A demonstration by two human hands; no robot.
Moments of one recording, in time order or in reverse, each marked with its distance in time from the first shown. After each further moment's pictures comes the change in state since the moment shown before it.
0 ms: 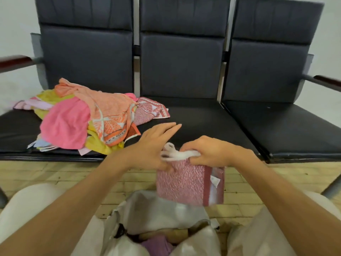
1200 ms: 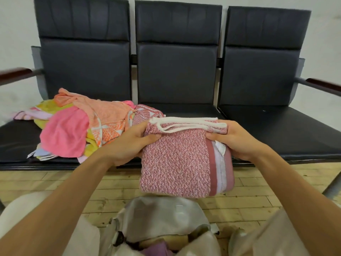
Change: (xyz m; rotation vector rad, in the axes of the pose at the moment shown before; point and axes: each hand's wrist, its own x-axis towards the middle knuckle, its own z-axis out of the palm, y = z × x) left_hand -0.017 0.017 -0.040 -1.066 0.109 -0.250; right_hand -0.042 0.024 -0.027 1.018 0.425 0.058
